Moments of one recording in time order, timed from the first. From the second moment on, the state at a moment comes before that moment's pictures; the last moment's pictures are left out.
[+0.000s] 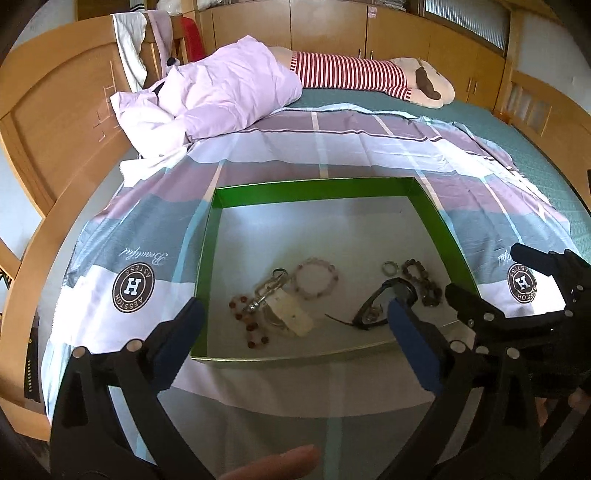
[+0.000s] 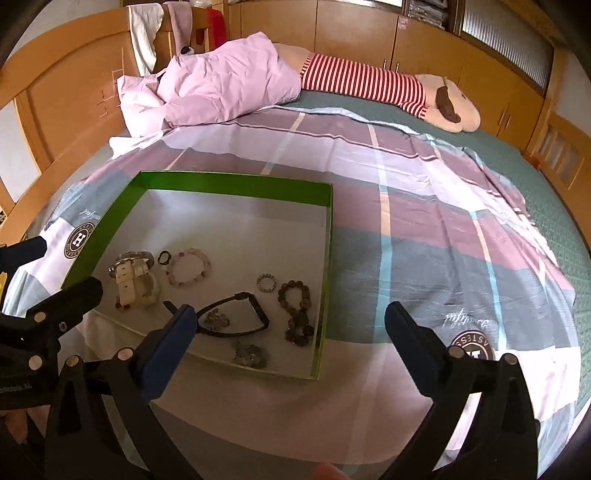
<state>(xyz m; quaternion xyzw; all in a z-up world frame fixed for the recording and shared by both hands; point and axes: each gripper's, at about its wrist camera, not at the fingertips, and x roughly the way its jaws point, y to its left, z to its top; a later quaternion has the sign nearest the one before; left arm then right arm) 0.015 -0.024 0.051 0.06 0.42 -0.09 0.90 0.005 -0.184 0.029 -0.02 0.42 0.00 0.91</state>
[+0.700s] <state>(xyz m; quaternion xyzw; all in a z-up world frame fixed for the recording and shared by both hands) 0.016 -0.020 0.051 0.06 0.41 -0.09 0.90 0.005 -0.183 0.029 -0.02 0.42 -0.01 0.91</state>
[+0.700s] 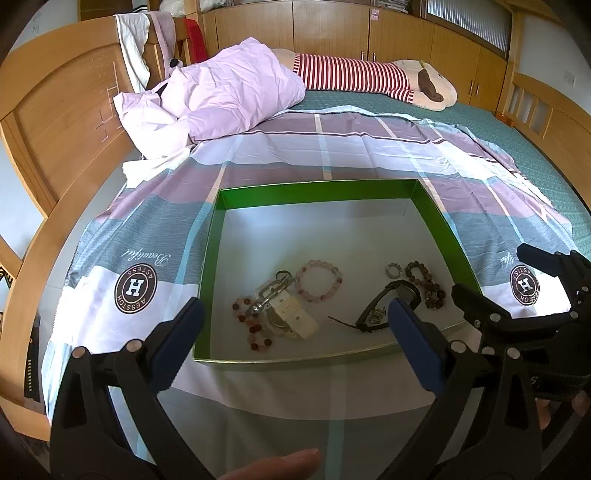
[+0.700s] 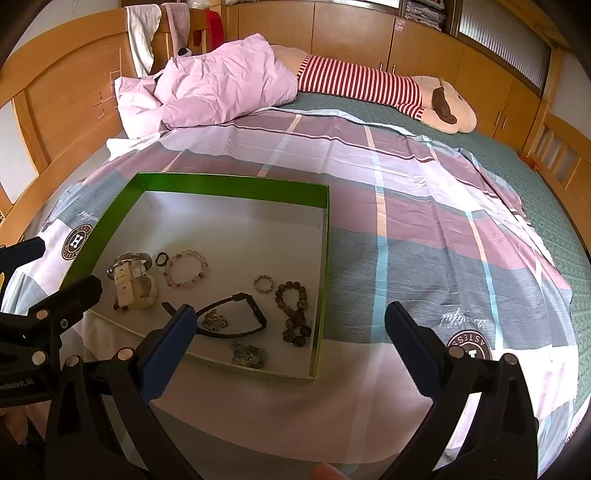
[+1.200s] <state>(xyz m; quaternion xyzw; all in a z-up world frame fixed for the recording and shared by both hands) 0.017 -0.020 0.050 0.07 0.41 -0.09 0.90 0.005 -0.184 0.029 -0.02 0.42 -0.01 0.91</state>
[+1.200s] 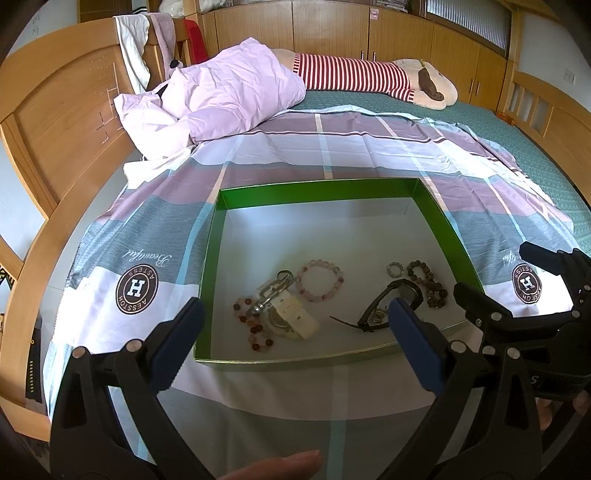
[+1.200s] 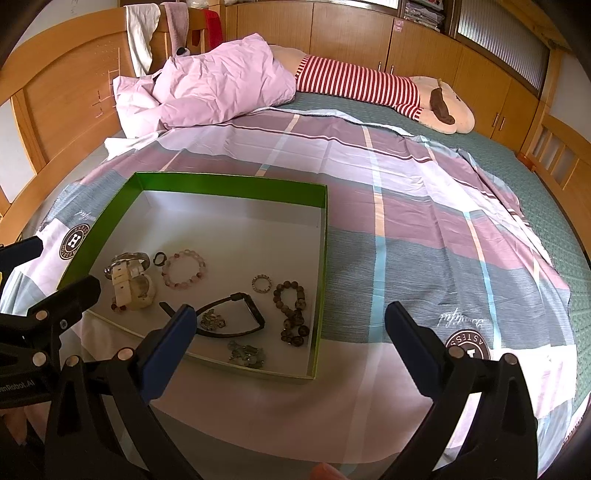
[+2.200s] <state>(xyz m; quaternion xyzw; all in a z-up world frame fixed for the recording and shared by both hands) 0.017 -0.016 0.046 0.07 0.41 -0.09 0.90 0.005 -0.184 0.027 -0.02 0.42 -0.01 0.91</state>
